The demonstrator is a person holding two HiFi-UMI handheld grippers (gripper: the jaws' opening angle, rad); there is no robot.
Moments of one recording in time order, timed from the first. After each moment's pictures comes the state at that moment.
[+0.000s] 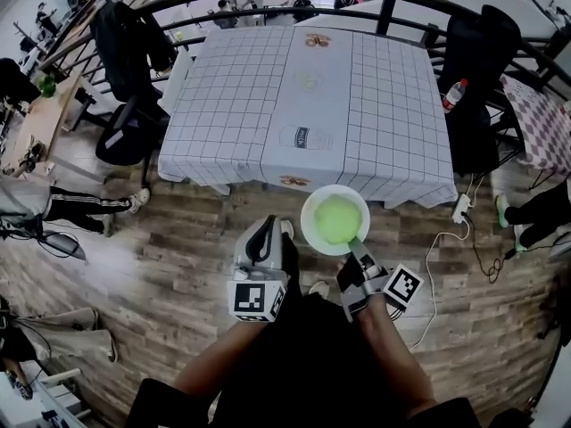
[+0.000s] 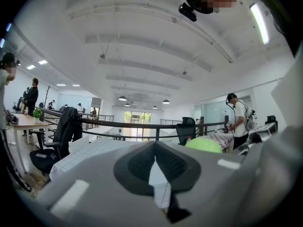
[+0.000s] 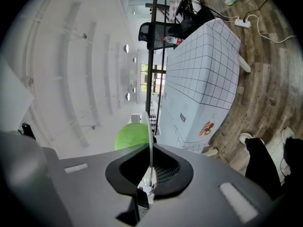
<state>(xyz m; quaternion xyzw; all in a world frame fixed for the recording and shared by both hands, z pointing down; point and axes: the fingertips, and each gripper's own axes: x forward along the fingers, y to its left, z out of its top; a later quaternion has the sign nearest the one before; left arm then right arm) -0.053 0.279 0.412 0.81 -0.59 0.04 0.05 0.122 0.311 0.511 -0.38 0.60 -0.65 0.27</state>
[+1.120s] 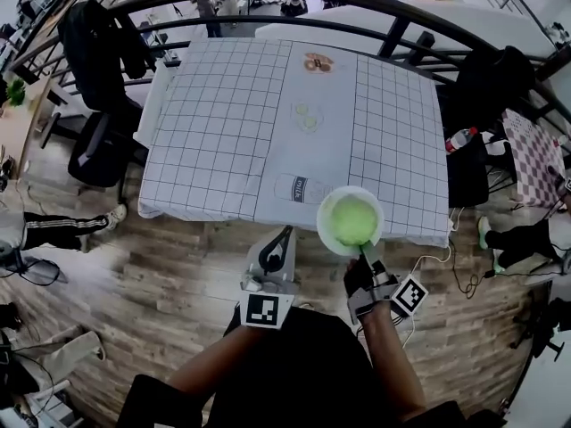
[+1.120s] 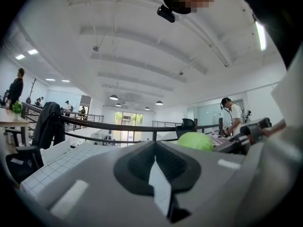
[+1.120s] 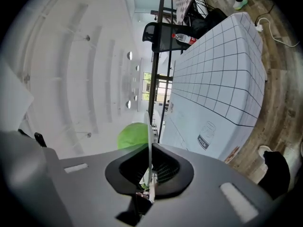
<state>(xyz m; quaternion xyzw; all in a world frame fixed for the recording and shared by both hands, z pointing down) -0.055 0.081 0.422 0.84 -0.54 0.02 0.05 0.122 0.105 0.502 -0.43 0.60 -0.61 0.30</state>
